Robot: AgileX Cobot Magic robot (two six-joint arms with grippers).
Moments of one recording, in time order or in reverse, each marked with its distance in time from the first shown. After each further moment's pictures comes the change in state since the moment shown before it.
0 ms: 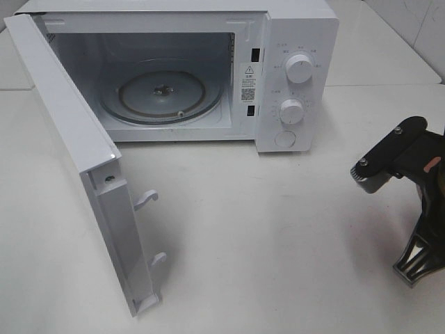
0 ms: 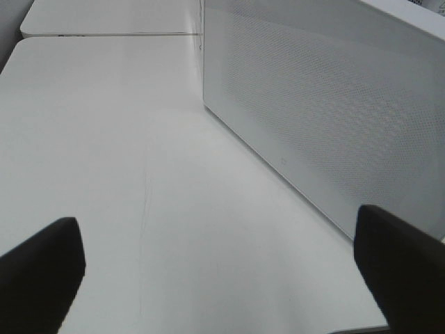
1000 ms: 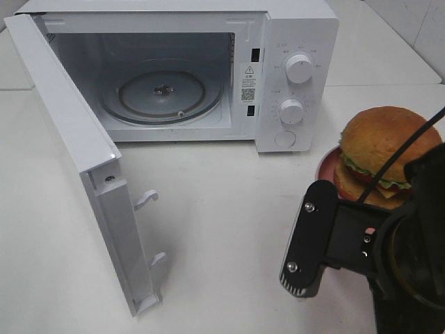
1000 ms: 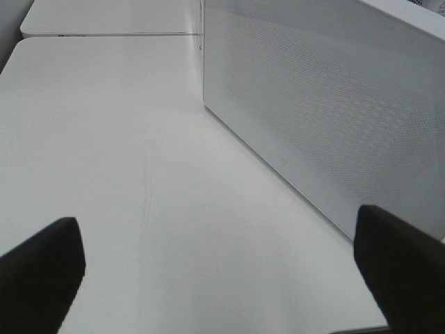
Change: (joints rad) left arm 0.000 0.000 0.000 0.000 0.000 0.000; right arm 0.458 0.000 0.000 0.000 0.024 -0.085
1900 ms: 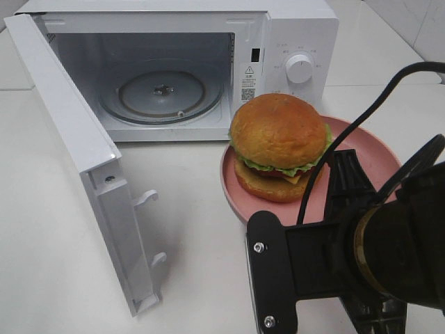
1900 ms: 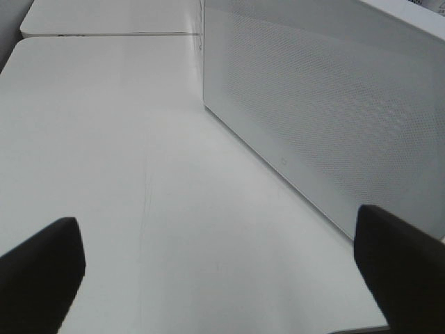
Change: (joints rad) left arm 0.000 0.000 0.000 0.000 0.000 0.000; right arm 0.040 0.000 0.001 -0.149 -0.226 -0.383
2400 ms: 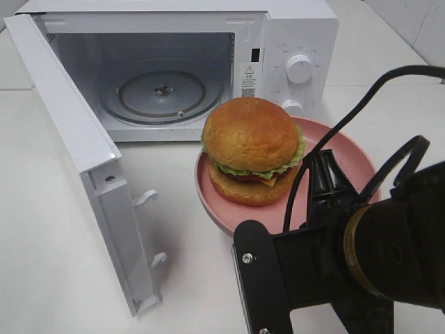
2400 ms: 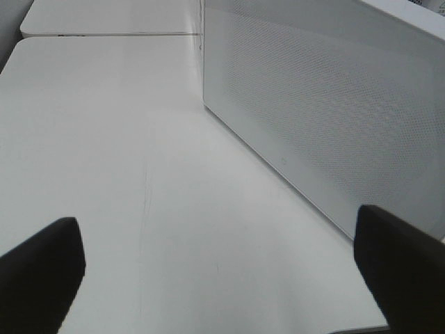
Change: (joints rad) left arm 0.000 0.000 0.000 0.000 0.000 0.000; right arm -0.015 0.000 0.000 -0.014 -0.097 -0.095
